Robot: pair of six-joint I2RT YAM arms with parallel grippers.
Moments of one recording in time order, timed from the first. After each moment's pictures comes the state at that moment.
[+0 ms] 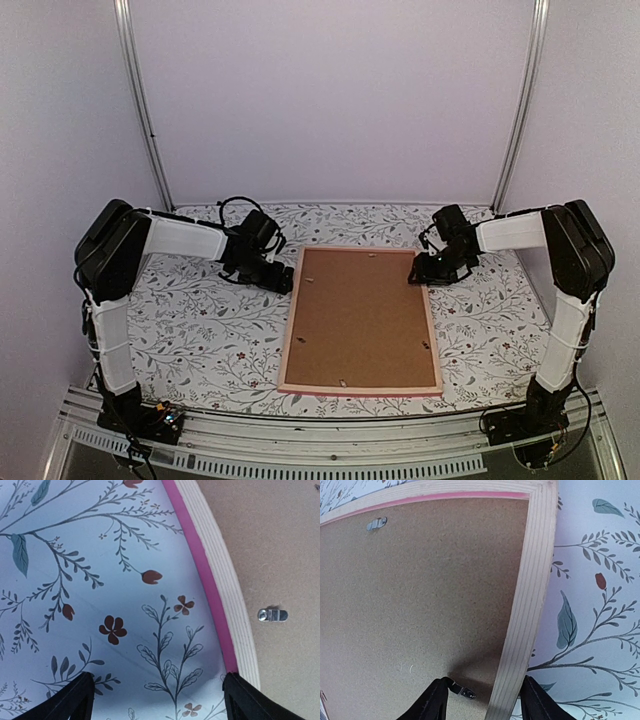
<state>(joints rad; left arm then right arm) -0.58 2.01 1.27 -0.34 -0.02 -0.25 0.37 1.92 1.18 -0.36 -0.20 0.30</state>
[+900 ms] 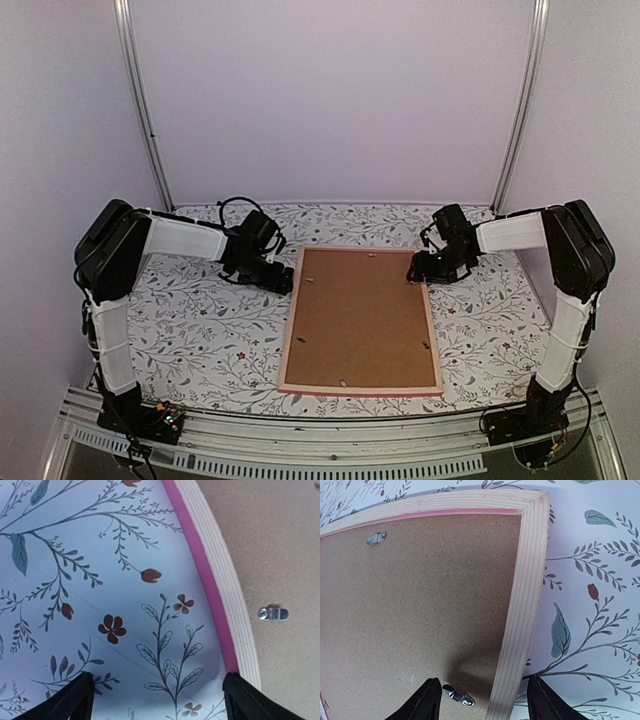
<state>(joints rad) -0.58 2.01 1.27 -0.33 -0.01 -0.25 0.37 1.92 1.17 -0.31 -0.17 0.33</state>
